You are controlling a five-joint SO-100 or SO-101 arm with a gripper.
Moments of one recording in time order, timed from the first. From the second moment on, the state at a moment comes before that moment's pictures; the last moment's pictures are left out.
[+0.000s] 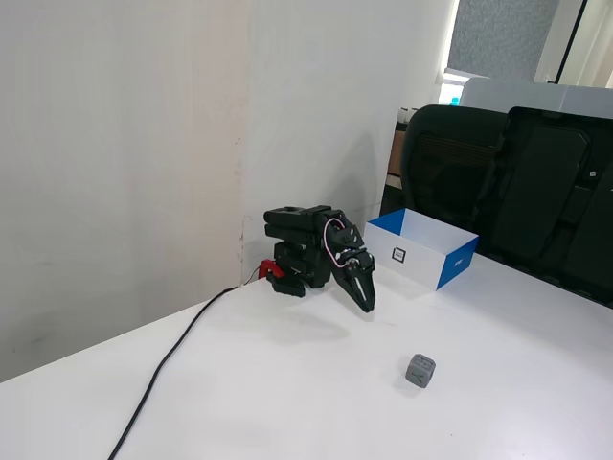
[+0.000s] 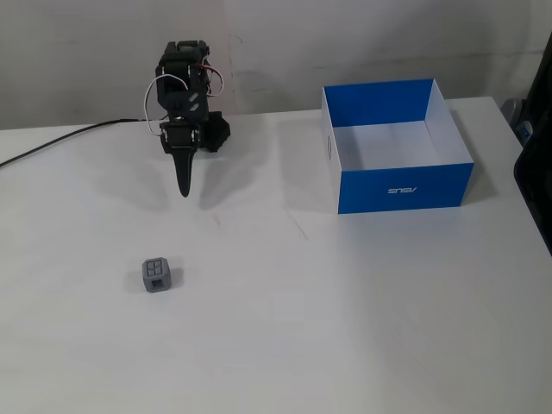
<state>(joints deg) -4.3 194.0 173.1 68.9 -9.2</state>
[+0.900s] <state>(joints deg) -4.0 174.0 148.3 76.1 -6.1</state>
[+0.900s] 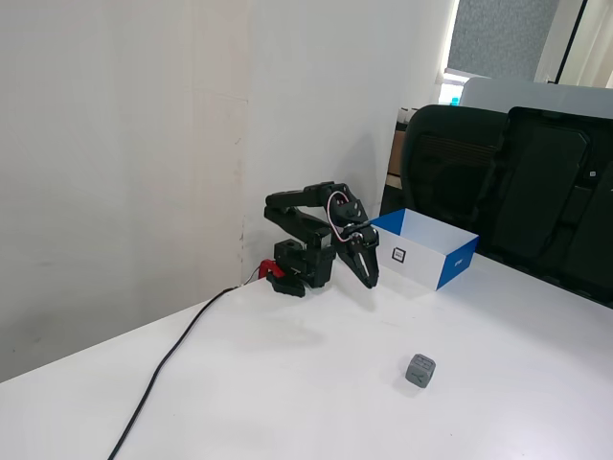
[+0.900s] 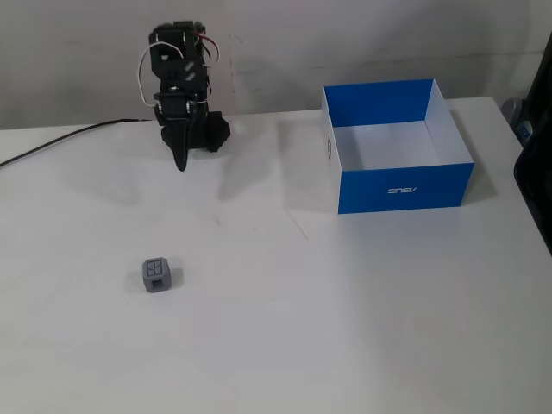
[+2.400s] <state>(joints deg) -11.2 106.0 105.4 73.6 -5.0</state>
